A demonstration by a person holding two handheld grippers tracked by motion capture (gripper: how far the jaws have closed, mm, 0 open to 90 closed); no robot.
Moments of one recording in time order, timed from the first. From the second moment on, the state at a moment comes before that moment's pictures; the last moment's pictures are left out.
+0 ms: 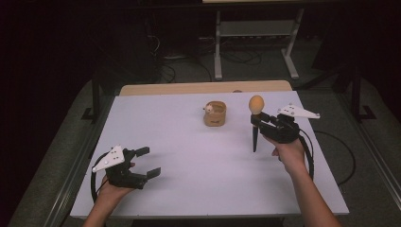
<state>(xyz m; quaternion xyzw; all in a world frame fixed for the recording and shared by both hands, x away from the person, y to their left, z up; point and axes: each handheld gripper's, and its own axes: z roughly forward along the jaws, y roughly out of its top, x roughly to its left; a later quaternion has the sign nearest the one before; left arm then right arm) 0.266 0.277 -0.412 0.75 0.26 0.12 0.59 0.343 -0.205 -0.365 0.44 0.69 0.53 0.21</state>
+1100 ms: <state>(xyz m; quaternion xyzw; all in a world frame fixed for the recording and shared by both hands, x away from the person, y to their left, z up) 0.267 0.276 -0.414 0.75 0.26 0.12 0.60 0.375 -0.184 -0.362 0.42 0.69 0.55 0.21</state>
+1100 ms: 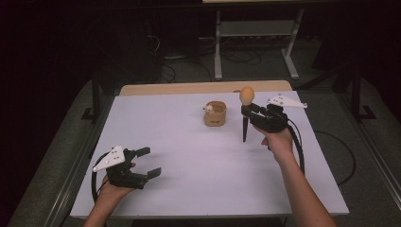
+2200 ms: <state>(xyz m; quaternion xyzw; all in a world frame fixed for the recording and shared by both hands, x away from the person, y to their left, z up) 0.268 0.276 -0.415 0.75 0.26 0.12 0.59 0.408 -0.165 -0.346 0.42 0.67 0.58 0.20</state>
